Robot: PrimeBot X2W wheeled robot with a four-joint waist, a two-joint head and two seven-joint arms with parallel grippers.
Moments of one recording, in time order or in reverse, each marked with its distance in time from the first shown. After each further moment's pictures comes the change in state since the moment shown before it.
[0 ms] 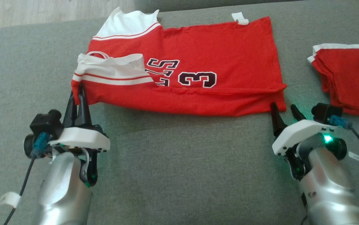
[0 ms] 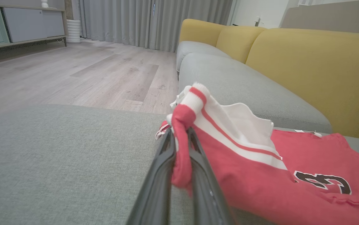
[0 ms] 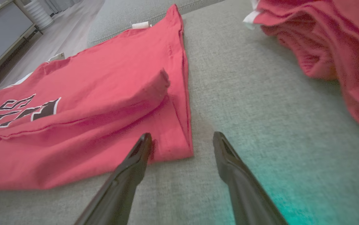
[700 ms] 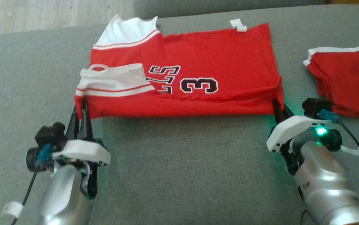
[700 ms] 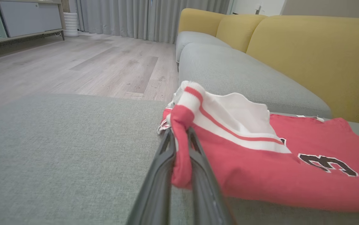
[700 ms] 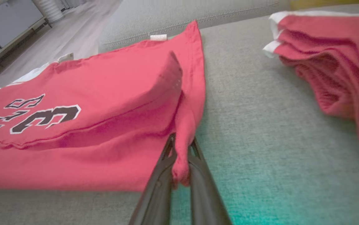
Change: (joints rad) left arm 0.043 0.002 -0.011 0.020 0.014 -0.002 0.000; right arm -0.159 -0.010 0.095 0.284 -0.036 0.000 -0.145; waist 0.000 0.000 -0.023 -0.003
